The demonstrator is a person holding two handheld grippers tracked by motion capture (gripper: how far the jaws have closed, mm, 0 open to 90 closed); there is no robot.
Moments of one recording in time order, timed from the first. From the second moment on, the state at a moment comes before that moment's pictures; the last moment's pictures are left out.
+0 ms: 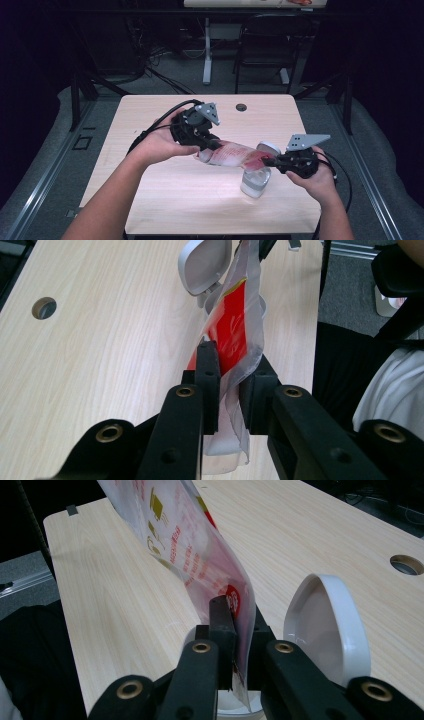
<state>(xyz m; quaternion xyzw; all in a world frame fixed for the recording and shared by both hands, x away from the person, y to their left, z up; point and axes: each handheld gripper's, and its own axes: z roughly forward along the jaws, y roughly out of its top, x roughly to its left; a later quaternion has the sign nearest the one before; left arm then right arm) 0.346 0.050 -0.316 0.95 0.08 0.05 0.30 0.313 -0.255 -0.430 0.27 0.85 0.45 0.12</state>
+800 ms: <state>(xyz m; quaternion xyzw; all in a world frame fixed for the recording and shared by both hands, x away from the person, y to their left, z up) 0.346 0.045 -0.316 0.95 0.07 0.04 0.30 0.309 -0.262 -0.428 0.26 0.85 0.45 0.10</state>
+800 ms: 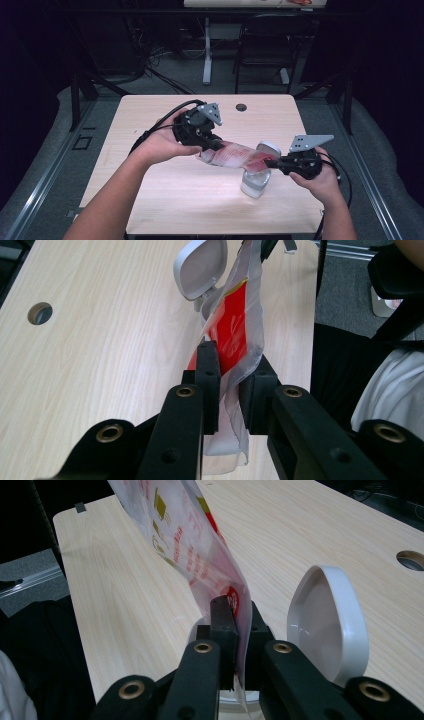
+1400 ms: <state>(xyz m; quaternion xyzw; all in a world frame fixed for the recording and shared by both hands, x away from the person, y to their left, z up) 0.346 0.038 -0.316 0.95 0.06 0.04 0.30 0.304 -0.271 -0.425 0.26 0.85 0.44 0.09</state>
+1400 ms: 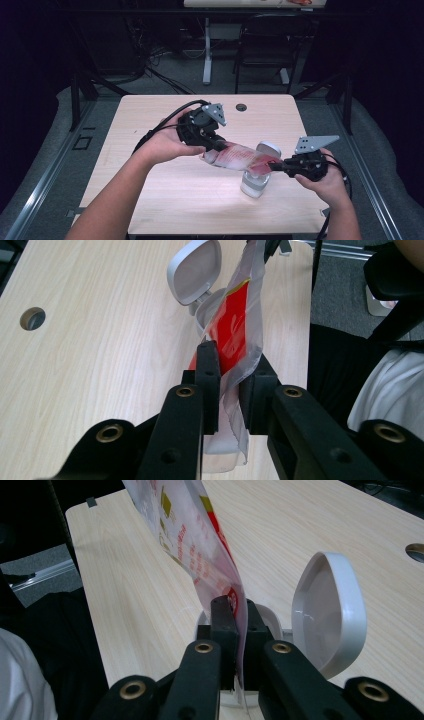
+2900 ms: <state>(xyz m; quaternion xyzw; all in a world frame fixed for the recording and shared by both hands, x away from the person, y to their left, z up) 0.344 0.039 -0.312 0.95 0.07 0.05 0.30 0.306 -0.263 -0.429 0.25 0.86 0.43 0.08</state>
